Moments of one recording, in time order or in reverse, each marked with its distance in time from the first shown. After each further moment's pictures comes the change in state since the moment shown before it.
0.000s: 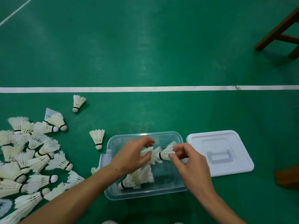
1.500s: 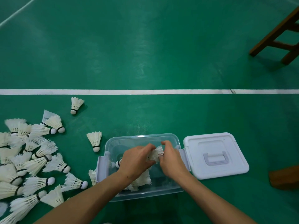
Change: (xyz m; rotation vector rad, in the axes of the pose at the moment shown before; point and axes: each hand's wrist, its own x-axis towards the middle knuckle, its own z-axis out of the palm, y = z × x) left_hand 0.004 0.012 0.035 0.345 0.044 -0.084; right_hand 0.038 -0.012 0.045 -0.213 -0.326 0.132
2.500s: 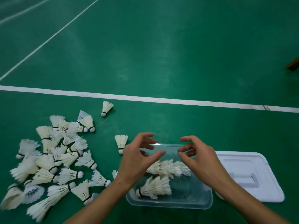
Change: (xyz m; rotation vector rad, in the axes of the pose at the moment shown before) left_hand -0.039 -0.012 -0.097 -0.705 0.393 -0.257; right_hand -0.018 -0.042 -0.062 0.097 0.086 -0.324
